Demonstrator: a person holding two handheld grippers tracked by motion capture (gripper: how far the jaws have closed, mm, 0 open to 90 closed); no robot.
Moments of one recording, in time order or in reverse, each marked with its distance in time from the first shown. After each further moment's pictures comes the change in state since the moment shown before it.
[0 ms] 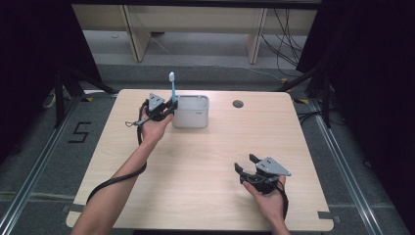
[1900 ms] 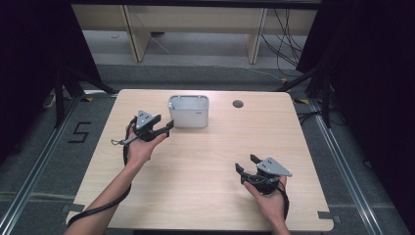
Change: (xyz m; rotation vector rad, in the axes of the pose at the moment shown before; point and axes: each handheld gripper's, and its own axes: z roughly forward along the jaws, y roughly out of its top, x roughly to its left) left arm -0.011 -0.022 -0.078 0.082 -0.019 -0.020; right arm -0.004 0.000 -0.002 -0.004 -0.005 -0.028
